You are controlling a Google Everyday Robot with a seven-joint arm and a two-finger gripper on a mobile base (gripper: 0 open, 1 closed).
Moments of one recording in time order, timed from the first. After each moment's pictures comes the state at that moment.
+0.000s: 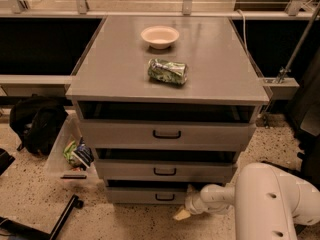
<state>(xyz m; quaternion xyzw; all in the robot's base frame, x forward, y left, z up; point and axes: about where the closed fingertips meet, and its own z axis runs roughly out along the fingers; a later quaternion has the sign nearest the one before) 0.573 -0.123 0.175 -0.51 0.81 0.12 0.26</state>
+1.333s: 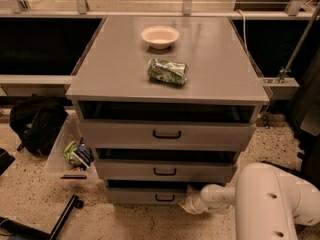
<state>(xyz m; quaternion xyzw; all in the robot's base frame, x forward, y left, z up) 0.573 -0.122 0.175 -0.51 0.81 0.12 0.26</state>
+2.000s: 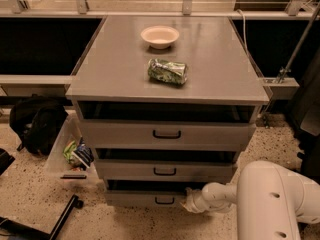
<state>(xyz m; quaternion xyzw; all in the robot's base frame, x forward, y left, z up) 0.573 -0.124 0.189 -0.51 0.81 0.12 0.26</state>
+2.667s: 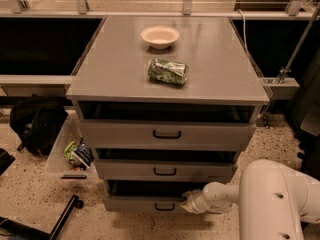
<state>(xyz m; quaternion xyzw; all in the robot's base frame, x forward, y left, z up) 0.573 -0.128 0.200 -0.51 0.81 0.12 0.26</state>
